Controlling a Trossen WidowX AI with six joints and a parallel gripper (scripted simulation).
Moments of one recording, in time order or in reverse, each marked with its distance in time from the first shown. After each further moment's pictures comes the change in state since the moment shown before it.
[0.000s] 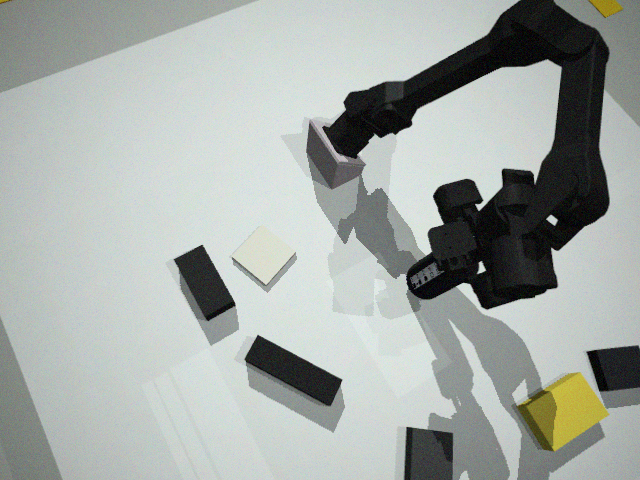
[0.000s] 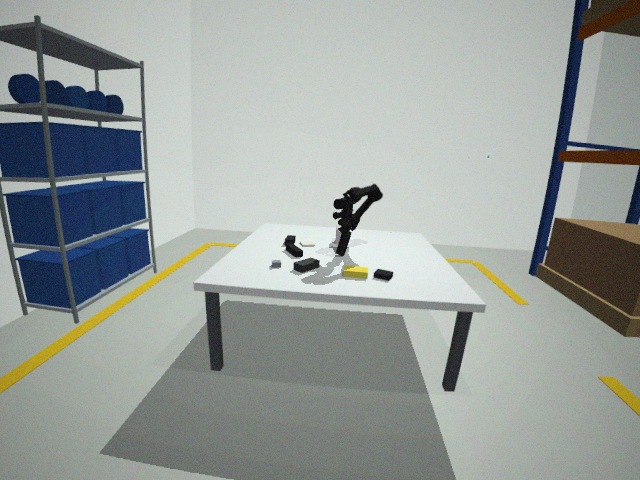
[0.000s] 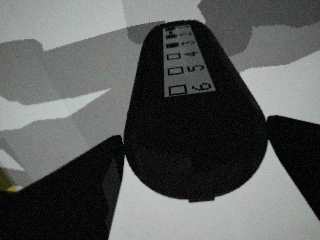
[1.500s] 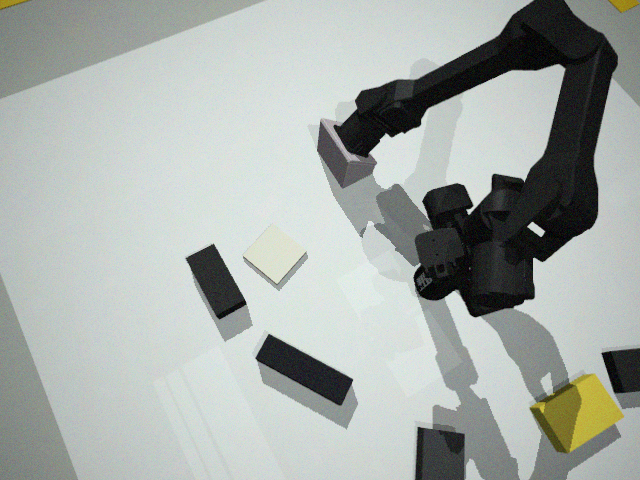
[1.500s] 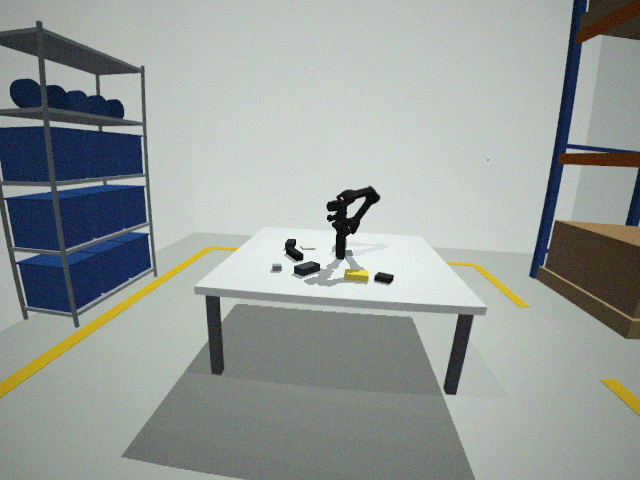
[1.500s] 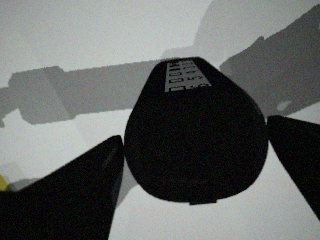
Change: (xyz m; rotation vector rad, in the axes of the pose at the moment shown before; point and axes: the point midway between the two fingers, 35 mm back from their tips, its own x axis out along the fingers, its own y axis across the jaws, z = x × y) arm -0.002 0.000 0.037 0.001 -0.005 -0.001
